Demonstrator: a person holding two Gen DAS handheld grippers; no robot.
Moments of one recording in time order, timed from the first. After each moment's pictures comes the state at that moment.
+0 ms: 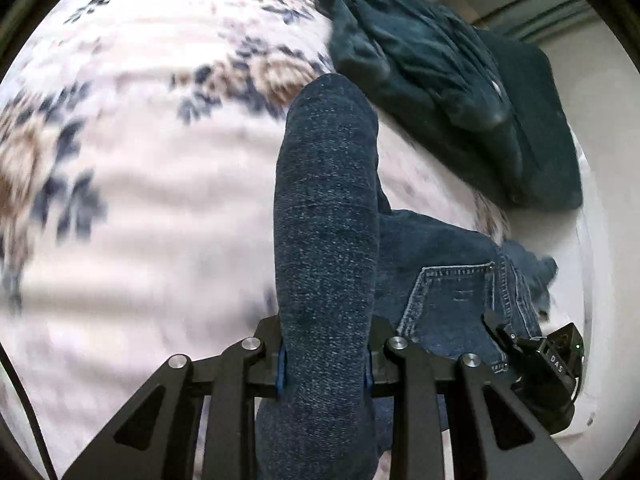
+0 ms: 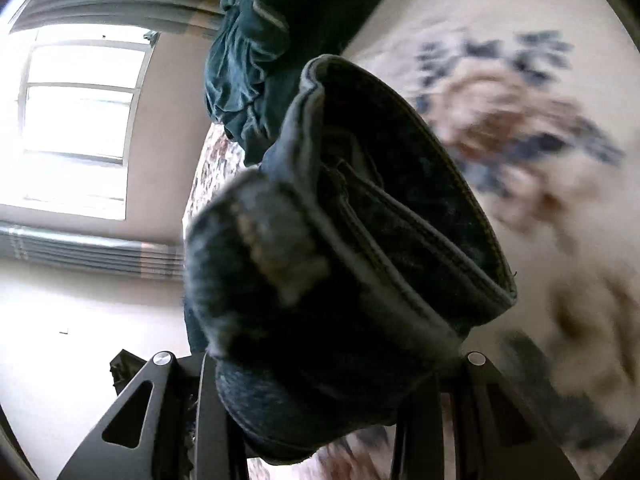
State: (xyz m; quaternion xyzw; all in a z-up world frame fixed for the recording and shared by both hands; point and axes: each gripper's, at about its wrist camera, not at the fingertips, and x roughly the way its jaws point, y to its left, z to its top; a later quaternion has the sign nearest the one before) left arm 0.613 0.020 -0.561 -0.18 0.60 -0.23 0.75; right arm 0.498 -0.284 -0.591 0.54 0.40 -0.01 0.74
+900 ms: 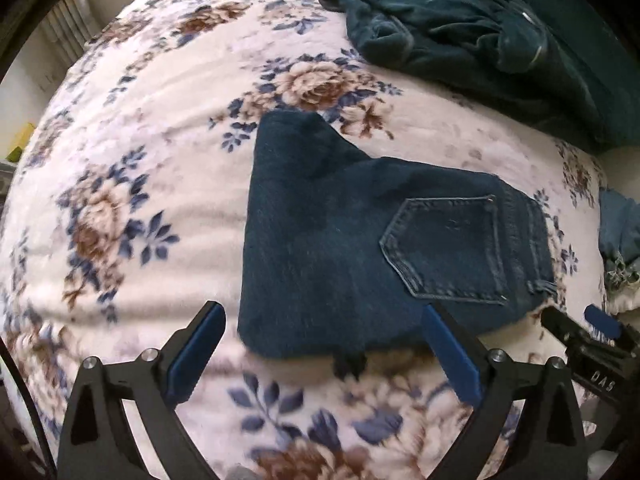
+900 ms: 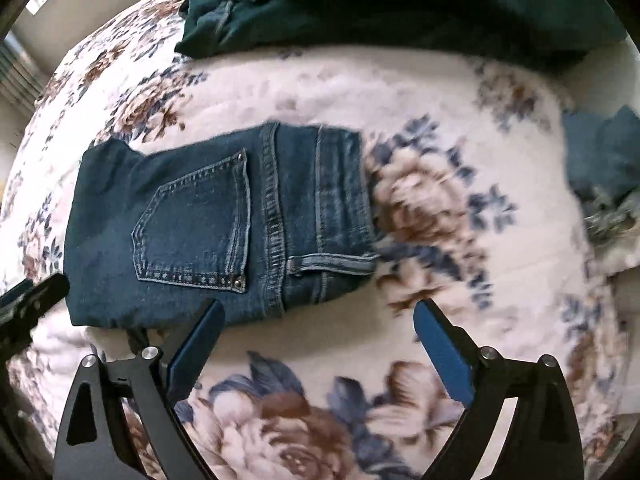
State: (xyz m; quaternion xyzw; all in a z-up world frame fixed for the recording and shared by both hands) left arm 0.550 -0.026 -0.518 0.04 0.60 -0.09 0.79; right arm 0.509 -0.236 -0.525 0.12 0.61 -0.14 0.78
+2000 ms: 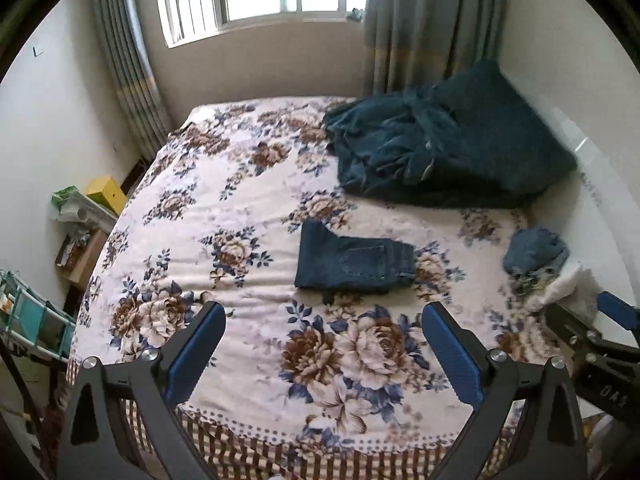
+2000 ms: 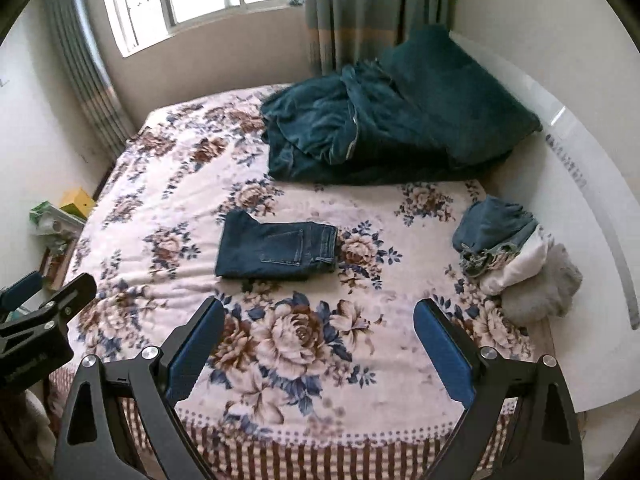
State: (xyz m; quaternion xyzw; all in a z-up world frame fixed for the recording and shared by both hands) left arm 0.280 -0.016 -0.127 0.04 0.45 -0.06 0.89; right arm 0.199 -0.194 -0.051 0.06 0.47 -0.09 0.88
